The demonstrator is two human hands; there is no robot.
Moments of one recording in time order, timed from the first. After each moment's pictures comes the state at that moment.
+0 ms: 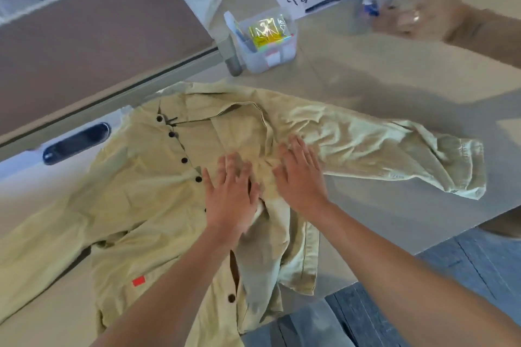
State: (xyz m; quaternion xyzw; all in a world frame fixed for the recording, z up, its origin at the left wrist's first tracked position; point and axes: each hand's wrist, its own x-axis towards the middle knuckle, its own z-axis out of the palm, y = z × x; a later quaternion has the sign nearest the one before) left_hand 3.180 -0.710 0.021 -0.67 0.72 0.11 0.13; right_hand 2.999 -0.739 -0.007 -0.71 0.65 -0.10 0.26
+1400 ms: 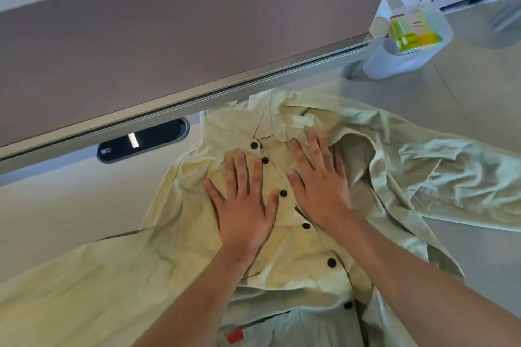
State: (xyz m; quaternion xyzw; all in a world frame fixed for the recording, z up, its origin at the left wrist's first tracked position) left_hand 3.407 -0.748 -0.048 -0.72 0.68 0.12 0.03; right_hand 3.231 -0.801 -0.045 -0.77 0.63 0.00 0.08
